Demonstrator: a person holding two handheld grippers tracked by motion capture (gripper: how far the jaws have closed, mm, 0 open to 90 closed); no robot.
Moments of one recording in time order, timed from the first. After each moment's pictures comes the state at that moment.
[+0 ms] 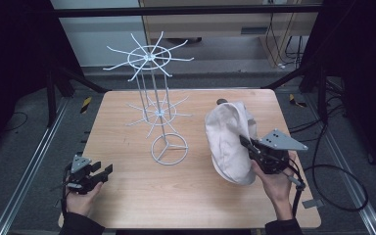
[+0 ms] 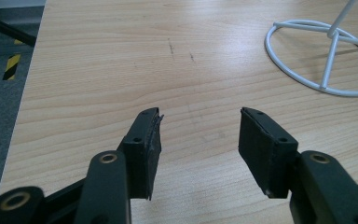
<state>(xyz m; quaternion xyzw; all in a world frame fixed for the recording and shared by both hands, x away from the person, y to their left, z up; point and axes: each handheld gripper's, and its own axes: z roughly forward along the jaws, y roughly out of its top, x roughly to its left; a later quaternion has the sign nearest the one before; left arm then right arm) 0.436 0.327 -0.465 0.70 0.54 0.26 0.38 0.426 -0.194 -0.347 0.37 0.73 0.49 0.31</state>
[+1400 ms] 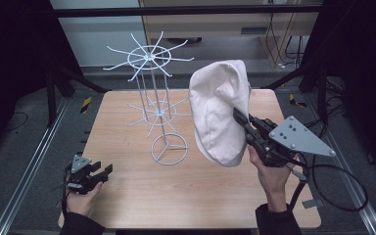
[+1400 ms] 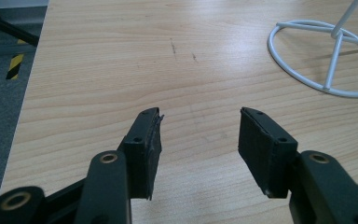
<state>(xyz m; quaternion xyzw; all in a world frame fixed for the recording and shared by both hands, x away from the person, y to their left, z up) 0.436 0.327 -0.466 0.70 0.54 0.26 0.38 0.393 -0.165 -0.256 0.26 0.63 0.62 0.39</state>
